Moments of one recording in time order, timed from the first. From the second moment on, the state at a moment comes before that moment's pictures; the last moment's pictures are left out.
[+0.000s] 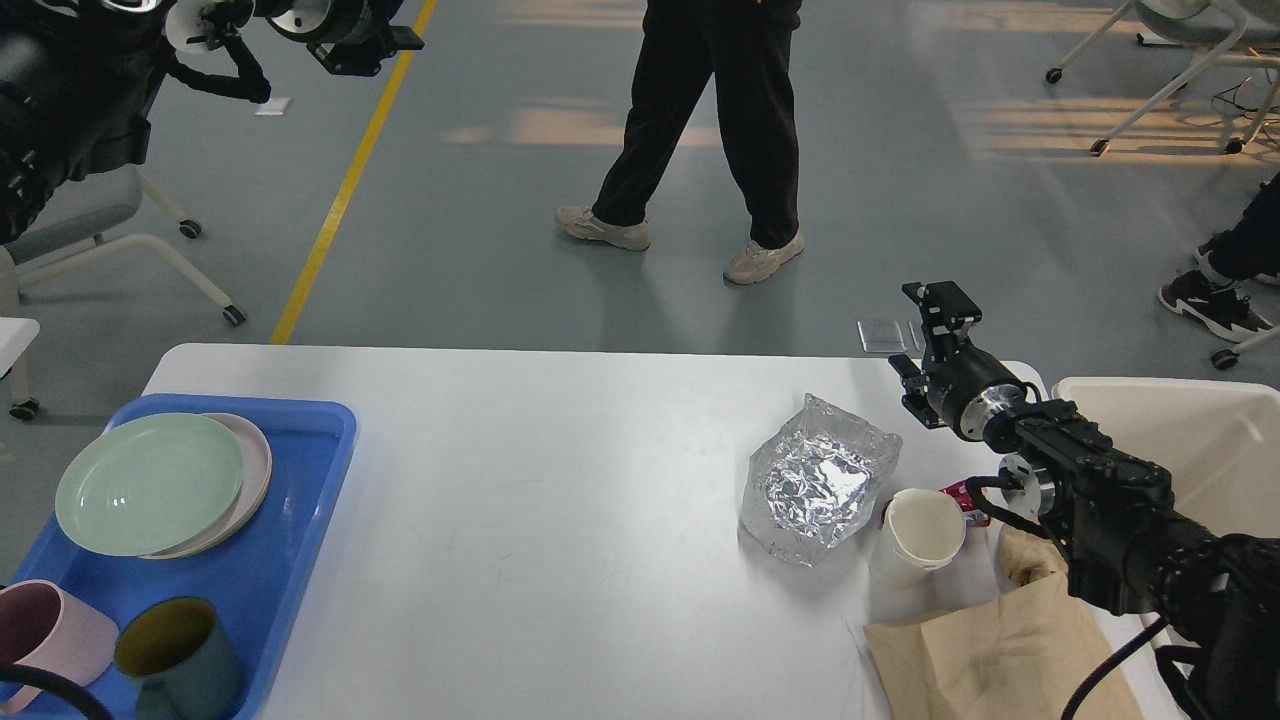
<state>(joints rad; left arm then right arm) -1.72 0.20 0.49 -0.24 -0.18 -0.52 0.21 0.81 -0.17 0.25 0.27 -0.18 0.19 0.38</state>
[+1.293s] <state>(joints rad) -1.32 0.00 -0.47 -0.24 -0.20 -0.38 0.20 0.81 -0.17 0.25 0.27 -0.18 0.19 0.38</state>
